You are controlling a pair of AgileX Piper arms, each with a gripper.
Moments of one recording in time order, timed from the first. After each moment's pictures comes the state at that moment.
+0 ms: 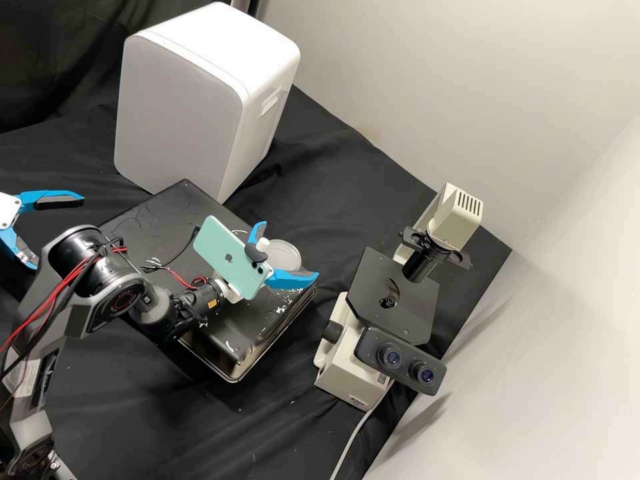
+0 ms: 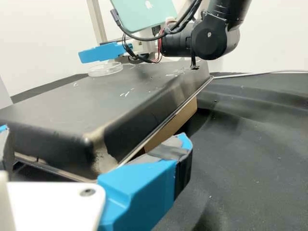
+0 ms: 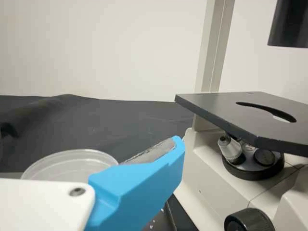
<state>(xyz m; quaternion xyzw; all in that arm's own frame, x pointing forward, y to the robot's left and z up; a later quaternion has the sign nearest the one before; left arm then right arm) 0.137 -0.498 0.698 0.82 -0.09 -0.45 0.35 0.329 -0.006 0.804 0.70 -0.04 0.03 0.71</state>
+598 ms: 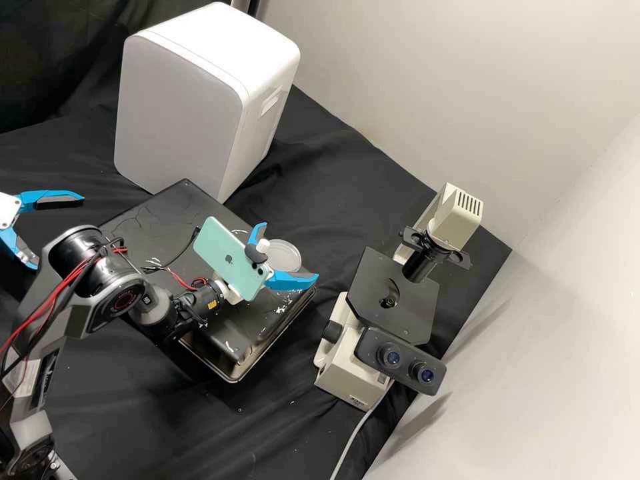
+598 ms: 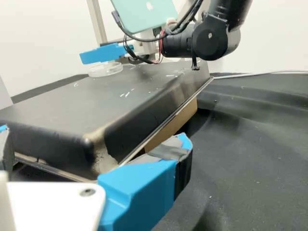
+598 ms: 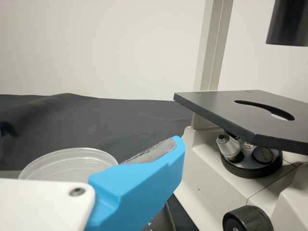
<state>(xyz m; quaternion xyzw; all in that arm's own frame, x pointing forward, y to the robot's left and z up) 0.136 -0.500 0.700 0.82 -0.10 -0.45 0.35 0.329 -0.007 0.804 0.70 -0.04 0.02 0.71</state>
